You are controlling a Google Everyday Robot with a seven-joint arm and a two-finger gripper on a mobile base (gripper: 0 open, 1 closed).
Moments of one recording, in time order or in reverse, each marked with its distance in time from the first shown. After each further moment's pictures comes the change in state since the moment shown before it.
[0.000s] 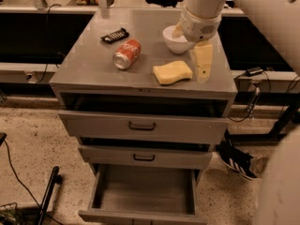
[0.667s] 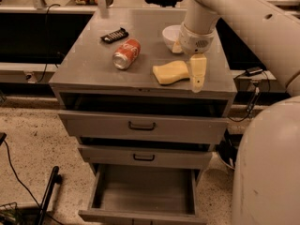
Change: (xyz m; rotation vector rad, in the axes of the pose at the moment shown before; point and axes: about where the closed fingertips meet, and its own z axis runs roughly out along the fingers) arm 0.009 -0.011 0.060 -0.083 -0.049 0.067
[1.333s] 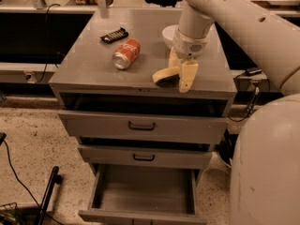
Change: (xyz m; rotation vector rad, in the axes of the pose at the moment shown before) arm -0.019 0.003 0.017 -0.035 -0.055 -0.019
